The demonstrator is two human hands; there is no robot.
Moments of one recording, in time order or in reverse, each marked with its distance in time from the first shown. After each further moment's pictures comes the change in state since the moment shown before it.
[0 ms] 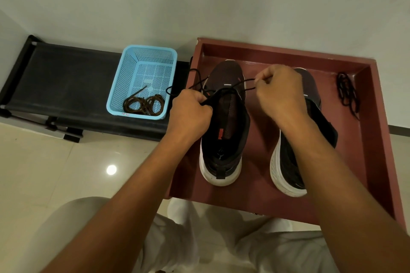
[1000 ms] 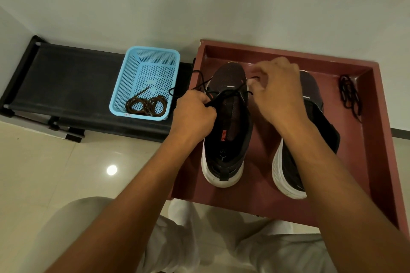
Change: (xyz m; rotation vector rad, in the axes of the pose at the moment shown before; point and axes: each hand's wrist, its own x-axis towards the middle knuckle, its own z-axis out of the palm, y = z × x) left_hand -0.001 0.003 -0.001 0.063 0.005 0.036; right_hand -0.002 -0.004 0.003 -0.193 -0.007 -0.206
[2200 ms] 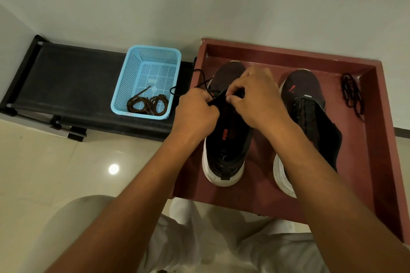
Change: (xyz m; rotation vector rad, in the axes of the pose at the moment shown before) left_hand 0.001 0.002 -0.003 0.088 -0.007 0.048; right_hand -0.008 -0.020 0.020 -0.049 -0.166 -0.111
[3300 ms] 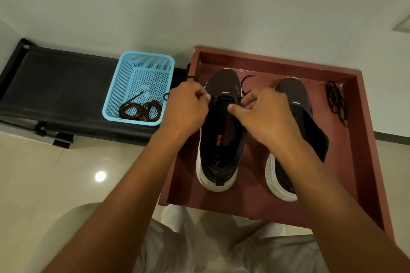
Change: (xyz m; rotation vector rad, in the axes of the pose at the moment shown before) left_hand 0.014 0.009 -0.015 -0.051 0.040 0.091; right_hand -0.031 -0.003 -0.025 0.196 0.030 0.300
